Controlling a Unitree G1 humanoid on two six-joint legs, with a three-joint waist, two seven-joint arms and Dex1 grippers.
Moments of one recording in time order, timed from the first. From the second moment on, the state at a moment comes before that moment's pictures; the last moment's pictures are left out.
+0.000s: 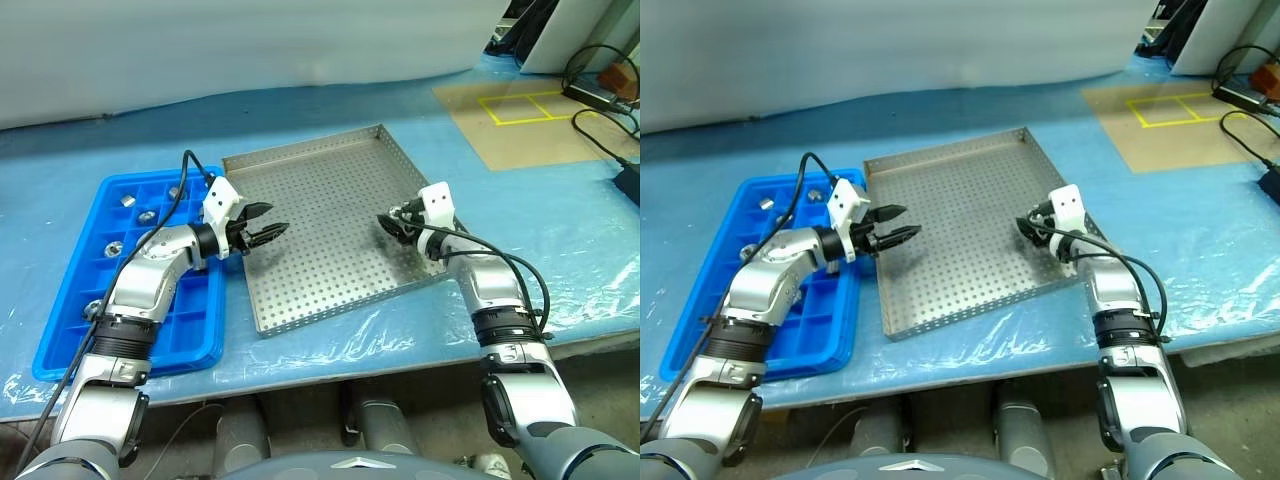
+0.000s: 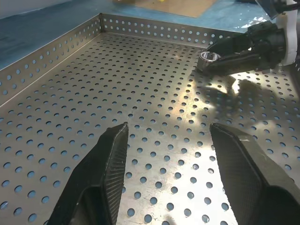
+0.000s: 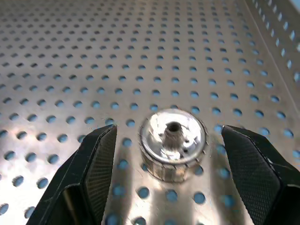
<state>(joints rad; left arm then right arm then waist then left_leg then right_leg) -0.49 0.47 -0.04 0.12 -0.33 0.32 -0.87 -0.56 -0.34 -0.07 0.43 0.11 0.36 0.48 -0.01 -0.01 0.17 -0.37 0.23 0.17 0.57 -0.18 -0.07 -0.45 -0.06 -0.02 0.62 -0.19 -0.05</state>
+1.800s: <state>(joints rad) 0.49 0.46 0.59 -0.77 -0.50 0.56 -0.49 -0.94 0.03 0.42 0.64 0.11 0.13 1.27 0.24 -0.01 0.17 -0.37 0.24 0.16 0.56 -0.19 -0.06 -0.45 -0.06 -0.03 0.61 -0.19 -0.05</state>
